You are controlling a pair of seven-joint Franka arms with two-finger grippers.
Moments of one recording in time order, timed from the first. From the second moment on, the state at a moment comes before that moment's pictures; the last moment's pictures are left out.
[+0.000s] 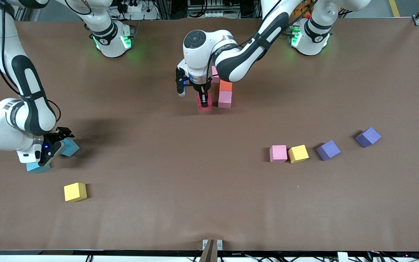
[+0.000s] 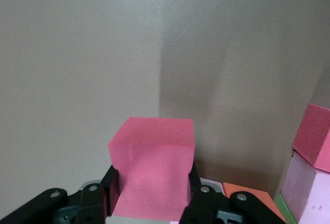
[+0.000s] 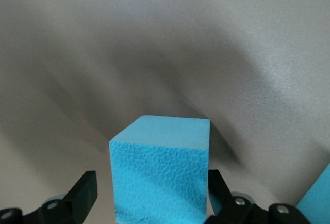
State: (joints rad) left arm -0.66 0.57 -0.40 -1.70 0.37 2.22 0.24; right arm -0.17 0.56 -0.09 -1.87 0.09 2.19 -1.15
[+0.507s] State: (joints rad) left arm -0.68 0.60 -0.40 -1.71 0.37 2.21 0.24; right arm -0.16 0.56 -0.08 -1.85 0.09 2.21 -1.15
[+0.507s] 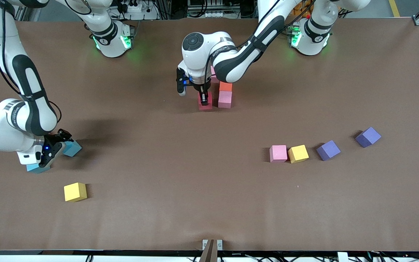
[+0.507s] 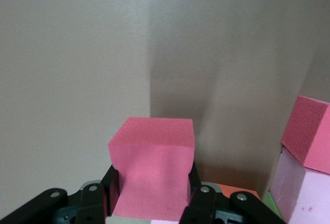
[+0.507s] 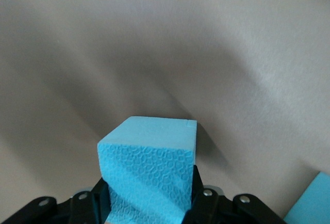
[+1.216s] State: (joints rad) left arm -0.69 0.60 -0.41 -1.76 0.37 2.20 0.24; right arm -0.10 0.54 0.08 -1.80 0.12 2.13 -1.15
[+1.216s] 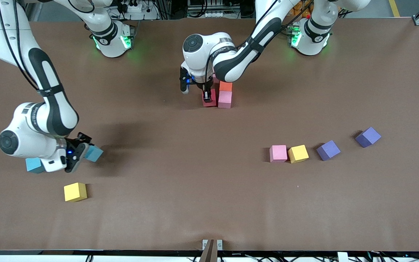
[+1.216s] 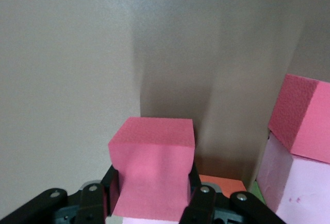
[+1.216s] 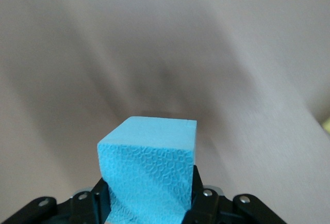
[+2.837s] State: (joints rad) left arm -0.69 0.60 -0.42 -1.79 0.44 2.20 0.24; right arm 0.16 0.49 0.10 -1.79 0.17 2.08 -0.86
